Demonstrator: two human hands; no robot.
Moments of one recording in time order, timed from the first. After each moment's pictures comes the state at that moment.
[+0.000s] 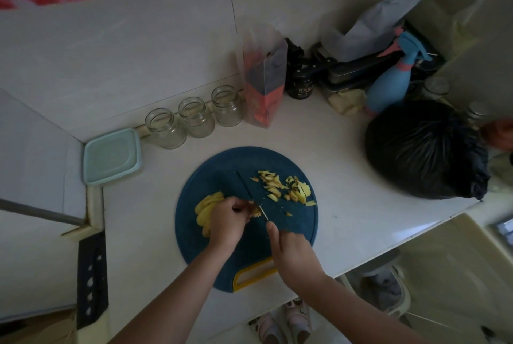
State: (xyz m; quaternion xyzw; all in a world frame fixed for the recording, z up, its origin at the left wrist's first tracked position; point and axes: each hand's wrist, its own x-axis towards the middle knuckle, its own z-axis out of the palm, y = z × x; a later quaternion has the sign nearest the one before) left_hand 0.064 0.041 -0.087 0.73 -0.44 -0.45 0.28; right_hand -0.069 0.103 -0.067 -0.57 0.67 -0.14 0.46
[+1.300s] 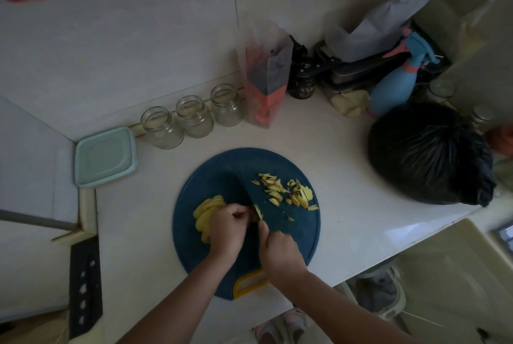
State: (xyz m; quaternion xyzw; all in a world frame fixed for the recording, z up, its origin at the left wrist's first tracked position) left_hand 0.068 0.044 -0.096 0.72 -0.49 -0.40 0.28; right_hand -0.040 0.082 -0.081 -0.51 0.72 -0.10 0.47
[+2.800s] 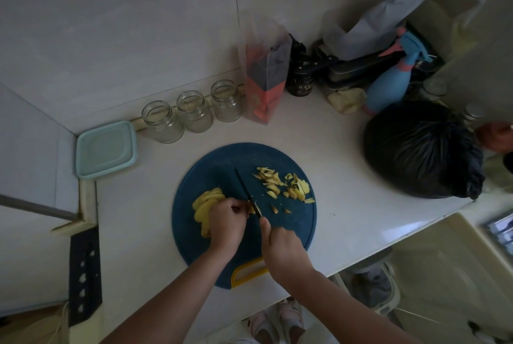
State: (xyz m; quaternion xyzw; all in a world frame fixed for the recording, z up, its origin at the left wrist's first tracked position) left_hand 0.062 0.048 -0.091 0.75 -0.49 -0.37 0.26; right_hand -0.049 0.098 -0.069 -0.54 0.69 -0.11 0.47
